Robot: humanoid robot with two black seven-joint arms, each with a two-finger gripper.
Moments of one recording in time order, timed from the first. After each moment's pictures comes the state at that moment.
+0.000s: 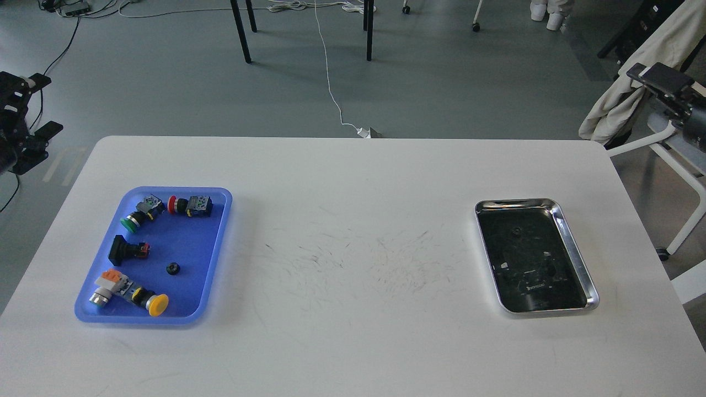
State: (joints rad) left arm -0.78 0.84 -0.39 -0.58 0.46 -0.49 -0.49; right arm 1.10 -0.92 -0.15 0.81 -0.43 0.08 0.49
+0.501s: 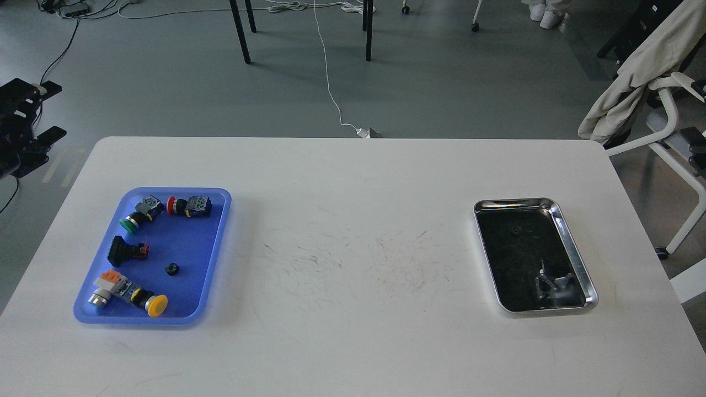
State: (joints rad) left arm -0.78 0.86 -0.40 -0.59 0.49 -0.49 -0.49; right arm 0.97 -0.92 -0.11 0.95 0.03 -0.07 0.49
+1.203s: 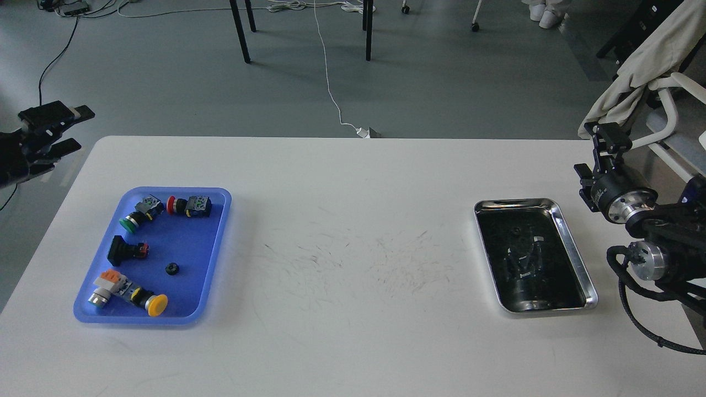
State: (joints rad) left arm -0.85 0.93 -0.33 -0.77 0.86 -0.49 -0.49; right arm 0.80 -0.66 0.07 0.96 0.01 -0.22 0.49
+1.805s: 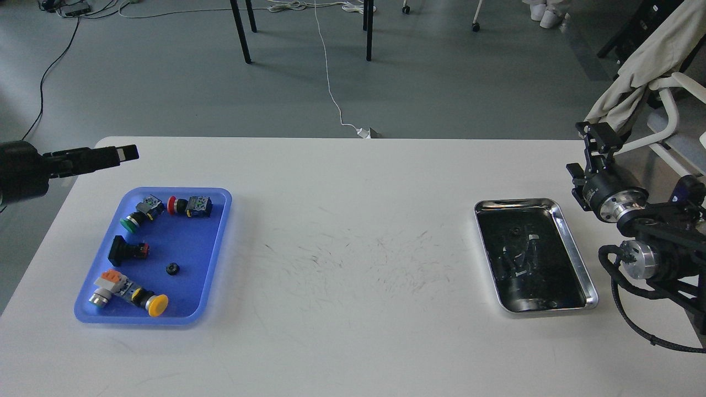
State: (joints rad) left arm -0.84 1.16 -0.30 -1.21 1.29 -0.32 -0.49; right arm 0.81 -0.65 0.06 0.96 0.01 -0.22 0.49
